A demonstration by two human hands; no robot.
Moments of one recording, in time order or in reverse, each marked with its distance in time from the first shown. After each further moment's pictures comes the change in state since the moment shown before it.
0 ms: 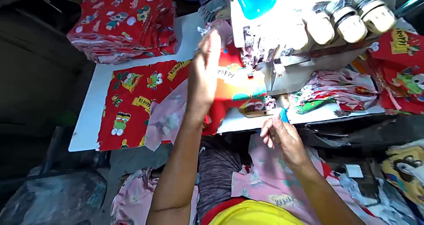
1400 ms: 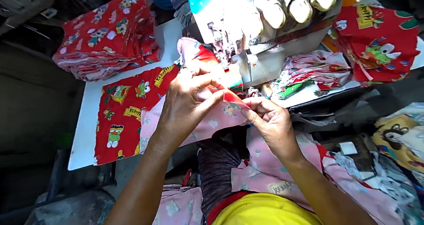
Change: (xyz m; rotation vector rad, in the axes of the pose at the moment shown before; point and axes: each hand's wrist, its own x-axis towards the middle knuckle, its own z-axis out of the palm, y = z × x) left_hand -0.042 0.033 -0.030 0.288 -0.339 0.468; right_hand -0.005 -0.042 0.027 -0.058 0.197 -0.238
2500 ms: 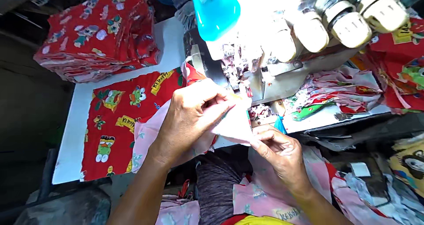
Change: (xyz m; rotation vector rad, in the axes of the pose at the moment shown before) left_hand 0.018 -0.032 0.013 -0.114 -0.020 -0.023; right_hand 0.001 0.041 -0.003 0.177 -0.003 -0.023
